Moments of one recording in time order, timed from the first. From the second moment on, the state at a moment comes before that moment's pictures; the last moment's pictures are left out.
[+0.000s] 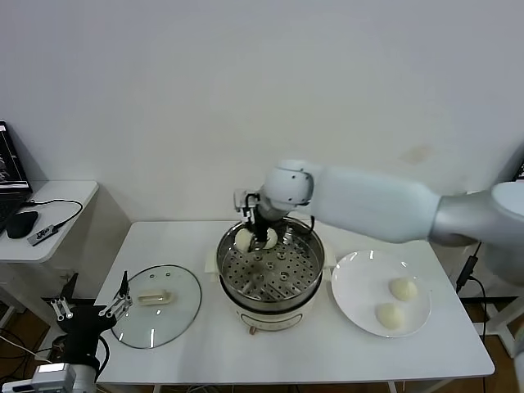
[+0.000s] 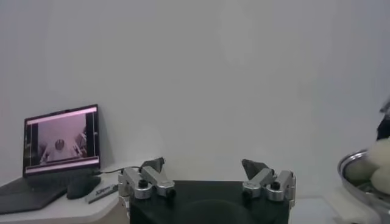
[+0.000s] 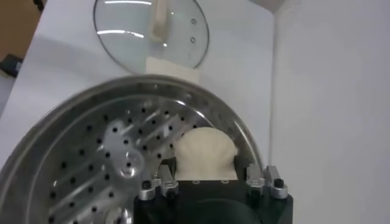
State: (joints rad) left arm 1.77 -1.26 -0.75 -2.37 -0.18 0.17 -0.23; right arm 0.47 1.22 -1.21 1.36 0.50 -0.65 -0.76
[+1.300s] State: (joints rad) left arm 1.78 -1.25 -0.71 -2.39 -0.18 0.16 -0.23; right arm 0.63 0.83 -1.23 1.61 0.37 -0.52 -1.02
